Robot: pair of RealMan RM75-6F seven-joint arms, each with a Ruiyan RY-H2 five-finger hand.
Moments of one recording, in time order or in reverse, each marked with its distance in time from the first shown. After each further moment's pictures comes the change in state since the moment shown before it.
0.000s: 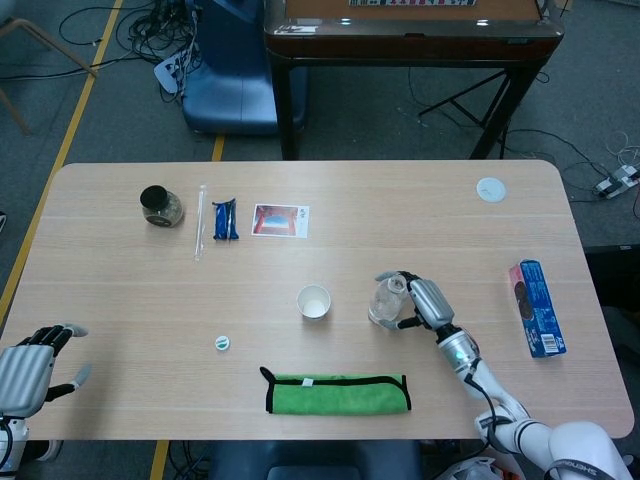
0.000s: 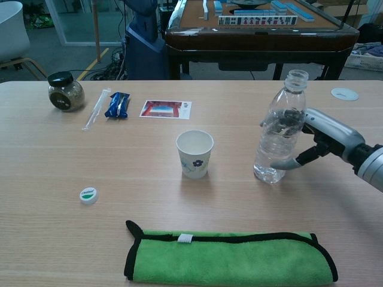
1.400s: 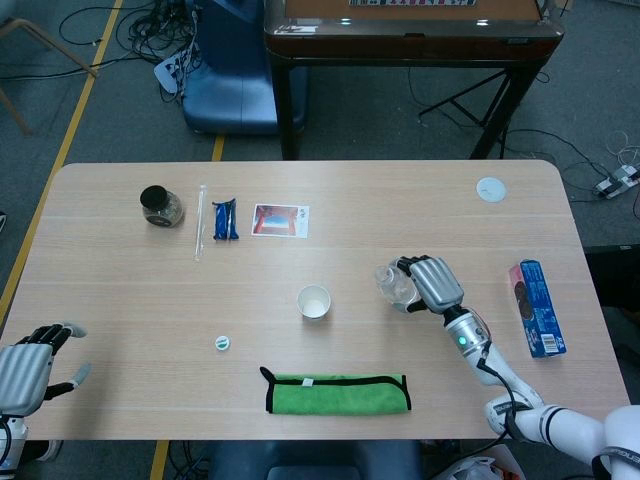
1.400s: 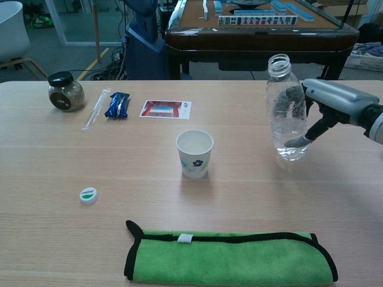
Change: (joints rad) left arm -0.002 0.008 -0.005 -0.012 -0.012 -0.010 -0.005; right arm 0.054 0.283 0.079 -0.453 0.150 -0.131 -0.678
